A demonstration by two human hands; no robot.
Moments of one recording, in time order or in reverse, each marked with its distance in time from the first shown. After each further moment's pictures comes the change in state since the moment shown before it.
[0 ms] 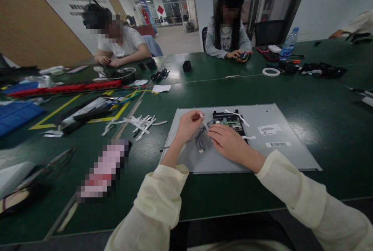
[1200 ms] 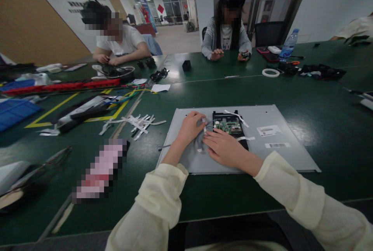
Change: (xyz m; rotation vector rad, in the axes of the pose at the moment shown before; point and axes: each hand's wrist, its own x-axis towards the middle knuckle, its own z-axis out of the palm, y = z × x) left_hand 0.000 -0.014 0.002 0.617 -0.100 0.294; right_hand -0.003 -0.006 0.009 -0.130 -0.174 -0.106
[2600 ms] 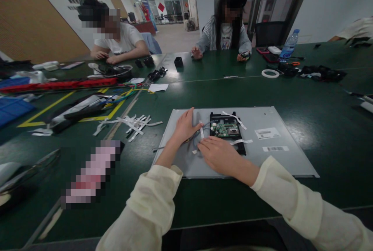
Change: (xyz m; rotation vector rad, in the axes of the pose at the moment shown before) left_hand 0.005 -0.025 0.014 0.158 -0.018 -0.182; right_hand 0.005 -0.012 -0.005 -0.069 -0.052 -0.026
